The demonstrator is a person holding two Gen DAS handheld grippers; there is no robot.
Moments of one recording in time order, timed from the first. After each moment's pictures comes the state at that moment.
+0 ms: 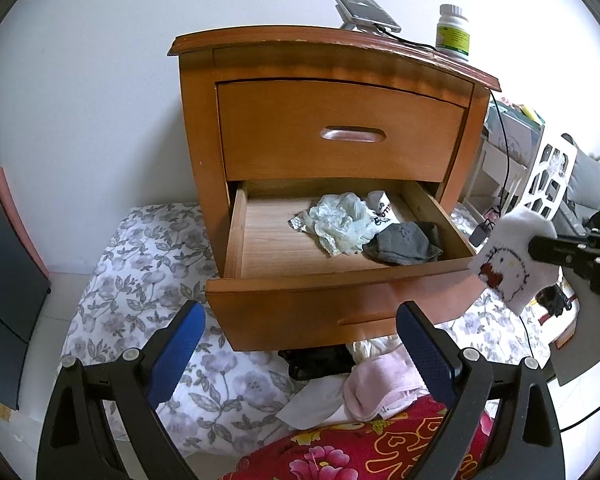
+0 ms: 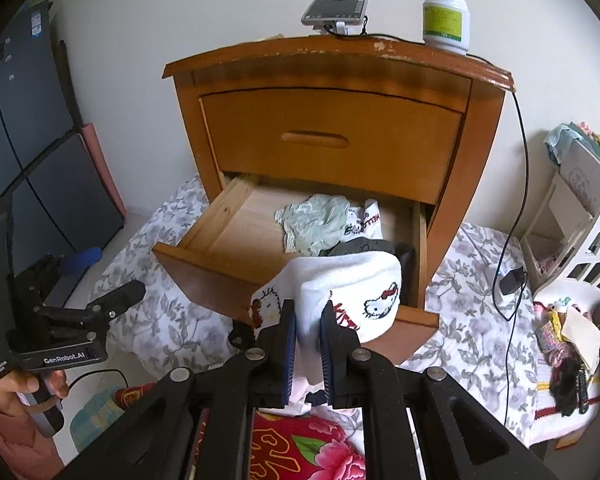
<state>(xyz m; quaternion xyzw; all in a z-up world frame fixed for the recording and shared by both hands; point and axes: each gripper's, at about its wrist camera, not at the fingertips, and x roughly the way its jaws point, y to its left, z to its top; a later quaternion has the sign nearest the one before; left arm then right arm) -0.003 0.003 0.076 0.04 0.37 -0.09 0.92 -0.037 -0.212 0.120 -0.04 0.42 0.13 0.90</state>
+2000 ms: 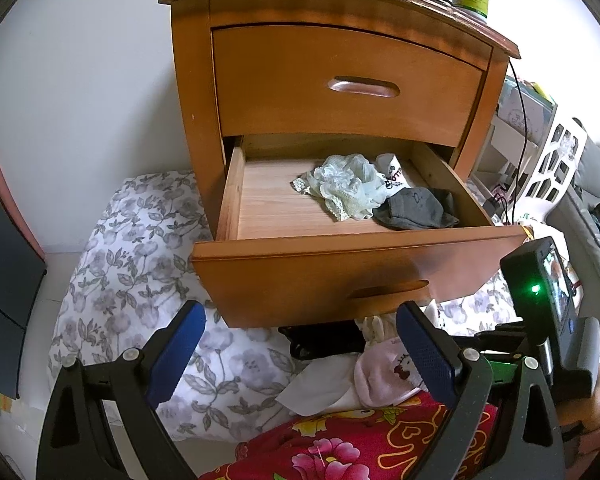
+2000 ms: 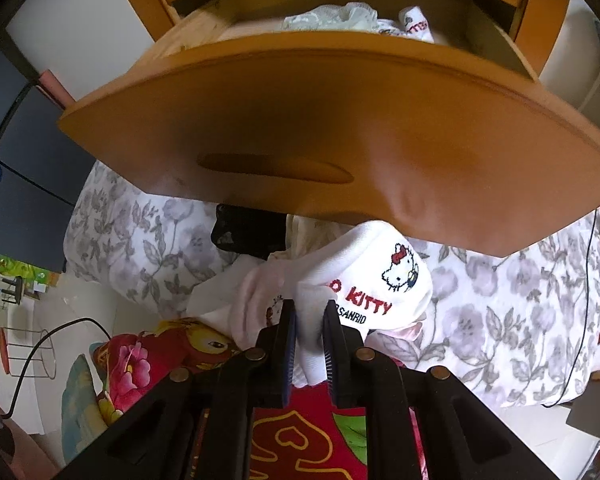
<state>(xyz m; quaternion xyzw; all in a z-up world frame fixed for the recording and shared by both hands) 0.019 0.009 0.041 0.04 0.42 -0.09 0.90 0.004 -0.181 -0.060 0.00 0.61 0.11 0.78</state>
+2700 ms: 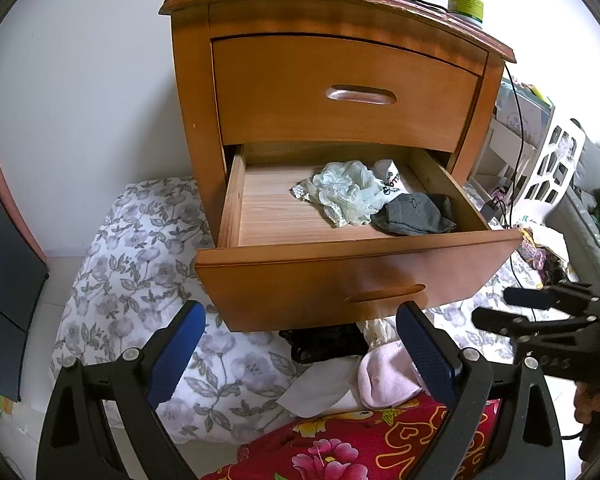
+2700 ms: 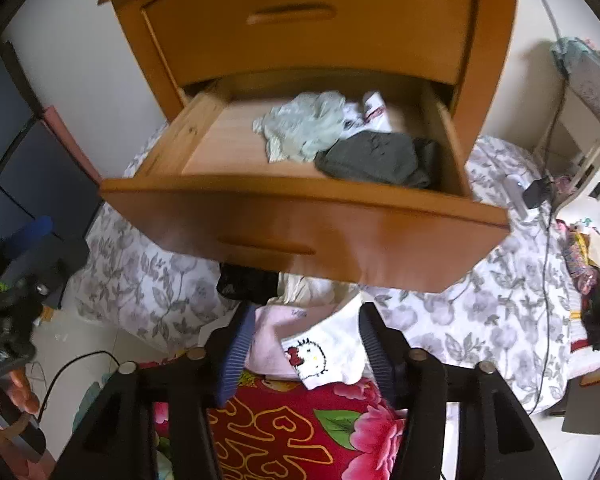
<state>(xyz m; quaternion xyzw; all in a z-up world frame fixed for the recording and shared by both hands) 0.014 0.007 0.048 0.04 0.41 -0.09 0.91 -0.012 -0.199 0.025 0.01 0.53 0.08 0.84</state>
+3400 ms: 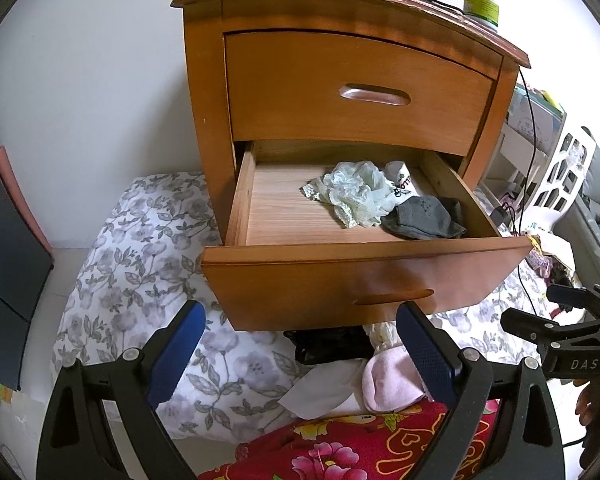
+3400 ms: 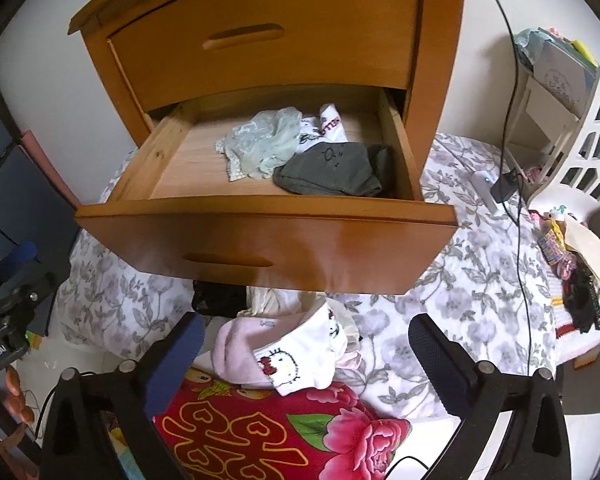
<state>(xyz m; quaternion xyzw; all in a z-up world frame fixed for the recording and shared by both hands) 0.019 0.010 0.044 0.03 0.42 -0.07 0.91 -0.014 -0.223 0.030 0.02 0.52 0.03 0.86</state>
